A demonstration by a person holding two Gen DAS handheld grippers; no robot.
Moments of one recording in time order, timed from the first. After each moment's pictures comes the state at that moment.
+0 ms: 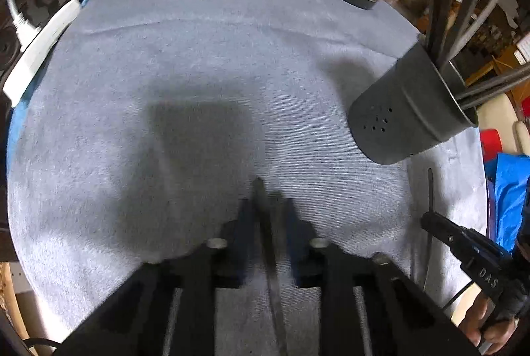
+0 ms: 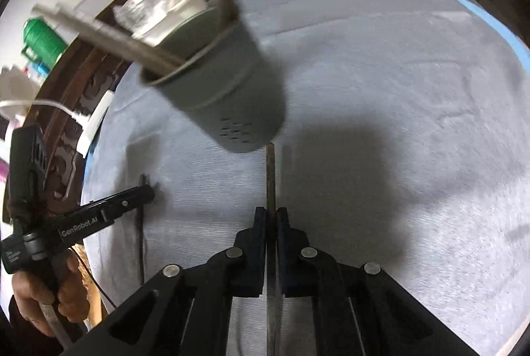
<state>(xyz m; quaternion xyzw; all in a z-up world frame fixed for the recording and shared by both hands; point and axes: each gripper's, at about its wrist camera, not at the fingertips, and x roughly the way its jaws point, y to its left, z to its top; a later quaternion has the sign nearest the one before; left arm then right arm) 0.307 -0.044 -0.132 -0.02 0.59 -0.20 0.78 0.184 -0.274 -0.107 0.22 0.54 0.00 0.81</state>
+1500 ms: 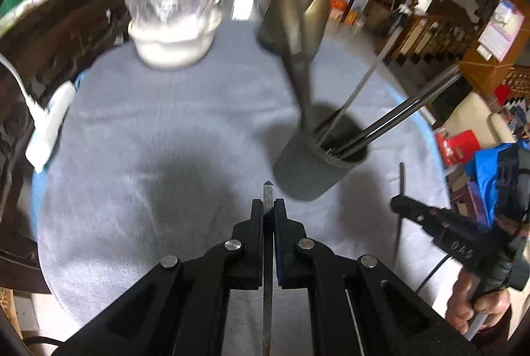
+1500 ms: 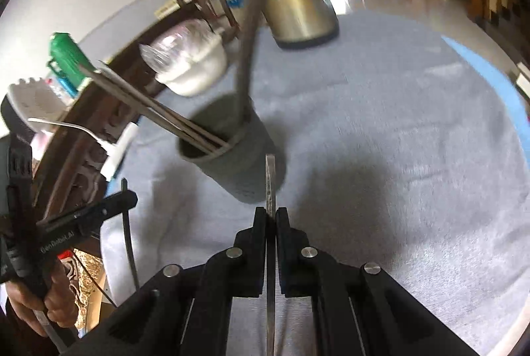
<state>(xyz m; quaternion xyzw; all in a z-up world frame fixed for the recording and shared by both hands) 0.269 -0.068 -0.042 -0.01 0.48 -0.25 0.84 0.175 -0.290 -0.042 0.20 0.46 0.02 0.87</state>
